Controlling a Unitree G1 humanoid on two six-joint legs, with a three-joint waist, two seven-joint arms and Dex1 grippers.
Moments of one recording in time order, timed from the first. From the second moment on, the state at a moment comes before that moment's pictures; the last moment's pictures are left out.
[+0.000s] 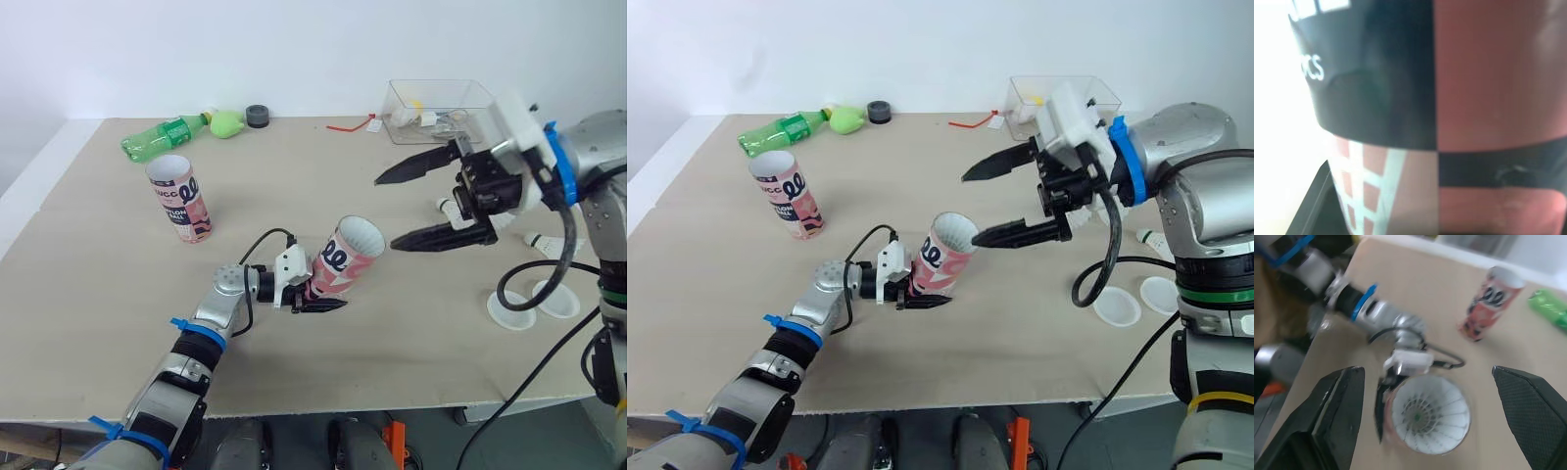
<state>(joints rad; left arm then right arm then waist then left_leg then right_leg) -0.66 0.18 -0.21 0.62 -0.12 -0.20 -1.22 -1.01 -0.96 0.17 -0.03 0.46 0.44 1.56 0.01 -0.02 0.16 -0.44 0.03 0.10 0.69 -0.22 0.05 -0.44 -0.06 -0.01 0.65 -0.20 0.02</state>
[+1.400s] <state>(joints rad) -0.73 0.20 -0.24 0.63 -0.11 -0.10 -1.27 -1.26 -0.72 0.72 0.36 0.05 -0.32 1.58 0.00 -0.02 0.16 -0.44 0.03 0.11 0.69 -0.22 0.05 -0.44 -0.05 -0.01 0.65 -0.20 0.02</state>
